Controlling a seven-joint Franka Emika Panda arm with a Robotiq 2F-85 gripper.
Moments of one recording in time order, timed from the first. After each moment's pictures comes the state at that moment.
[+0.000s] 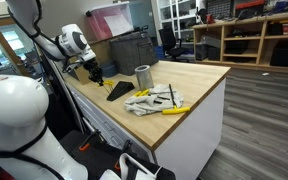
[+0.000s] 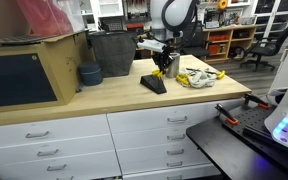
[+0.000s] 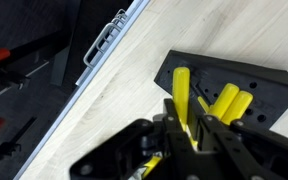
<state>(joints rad) 0.32 0.10 0.18 -2.38 -0.22 2.53 1.89</state>
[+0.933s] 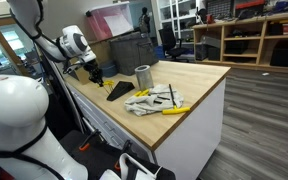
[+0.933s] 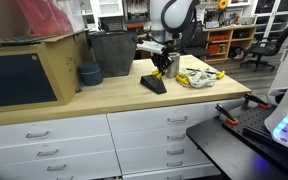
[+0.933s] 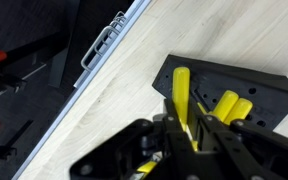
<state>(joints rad) 0.32 0.13 0.18 -2.37 -0.22 2.55 1.88</state>
